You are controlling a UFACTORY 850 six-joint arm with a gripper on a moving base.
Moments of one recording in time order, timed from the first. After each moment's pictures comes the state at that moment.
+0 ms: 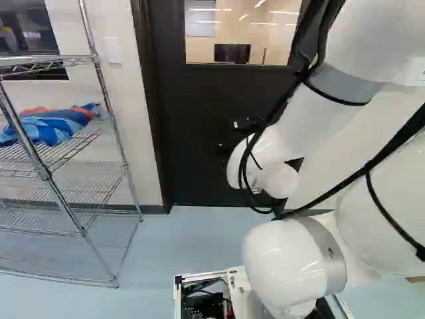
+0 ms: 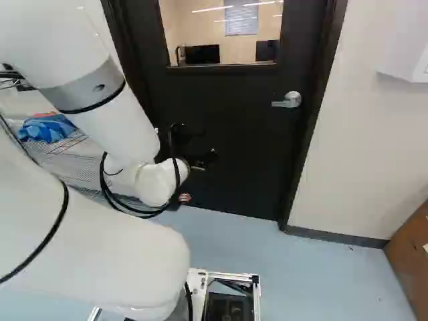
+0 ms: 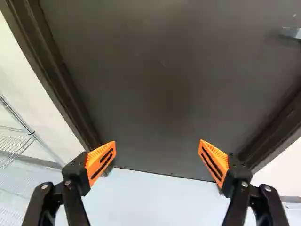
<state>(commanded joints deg) 0.0 16.0 -5.0 0.0 50.0 0.0</state>
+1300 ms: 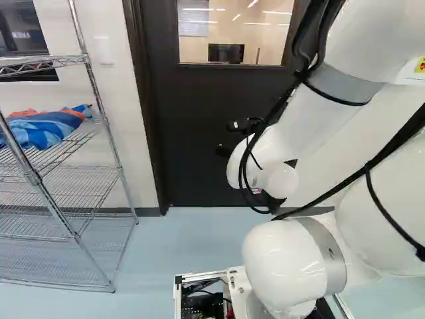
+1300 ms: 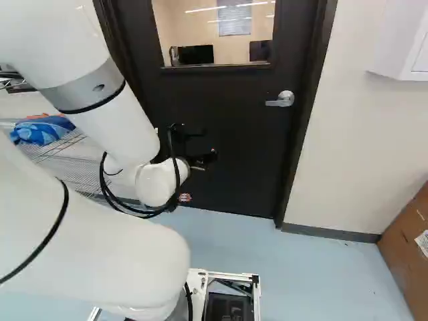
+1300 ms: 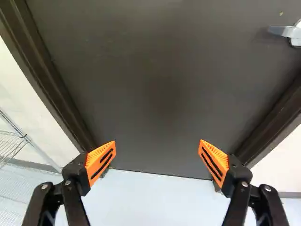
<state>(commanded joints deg) 0.0 16.0 -5.0 0.0 50.0 0.0</state>
